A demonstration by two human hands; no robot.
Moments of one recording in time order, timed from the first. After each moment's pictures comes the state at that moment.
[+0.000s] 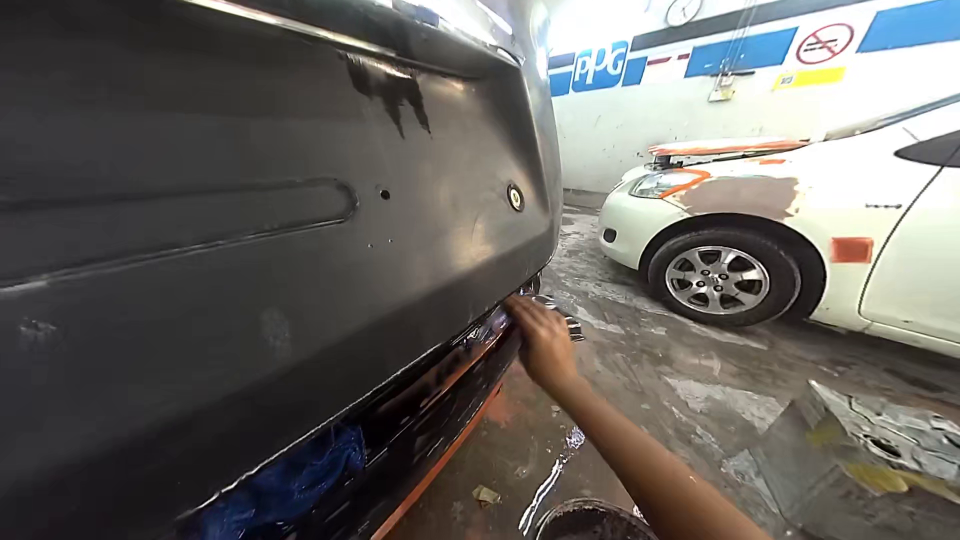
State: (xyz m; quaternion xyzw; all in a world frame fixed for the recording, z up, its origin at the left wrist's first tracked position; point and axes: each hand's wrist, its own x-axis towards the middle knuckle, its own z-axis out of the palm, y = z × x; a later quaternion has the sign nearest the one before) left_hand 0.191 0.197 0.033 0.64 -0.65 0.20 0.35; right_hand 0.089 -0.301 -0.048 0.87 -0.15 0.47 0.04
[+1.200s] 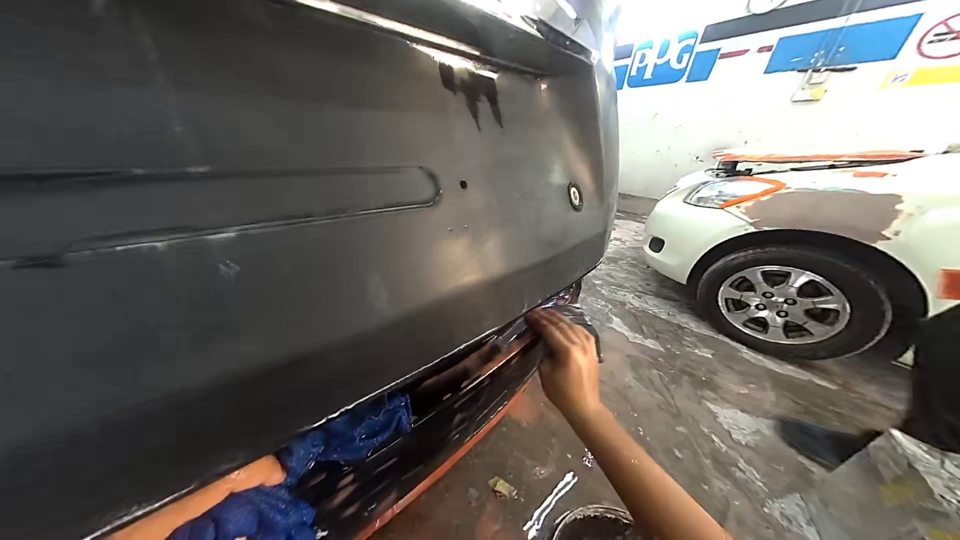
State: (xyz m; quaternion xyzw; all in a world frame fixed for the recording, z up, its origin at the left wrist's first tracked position) left_hand 0.191 0.223 0.038 0.68 -0.65 0.19 0.30; right_hand 0.090 -0.246 -0.049 0.85 -0.11 0.52 -0.02
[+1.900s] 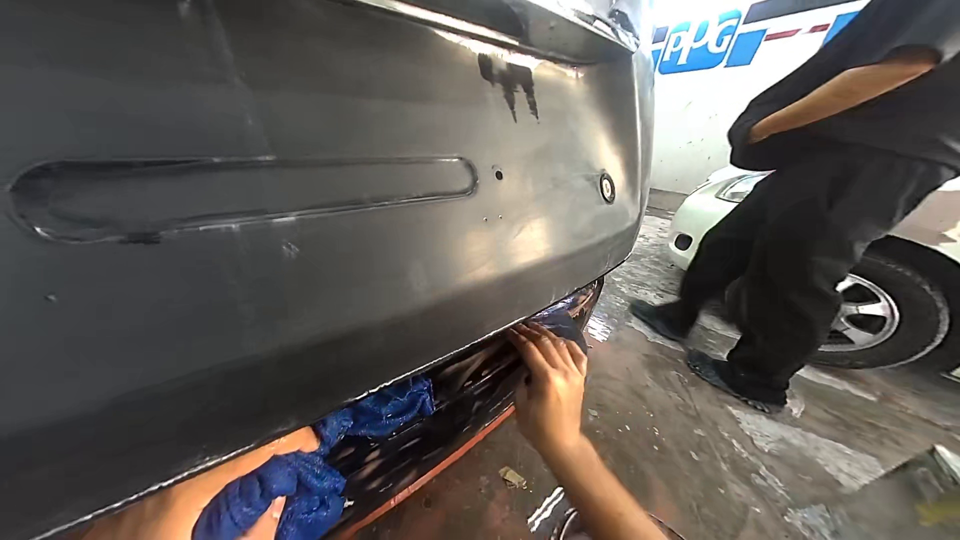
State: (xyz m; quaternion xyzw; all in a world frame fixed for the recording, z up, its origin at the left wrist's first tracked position) left_hand 0.184 0.228 0.043 0.69 -0.64 0.19 0.27; right_hand 0.088 -0.151 -0.045 0.83 -0.09 0.54 -0.02
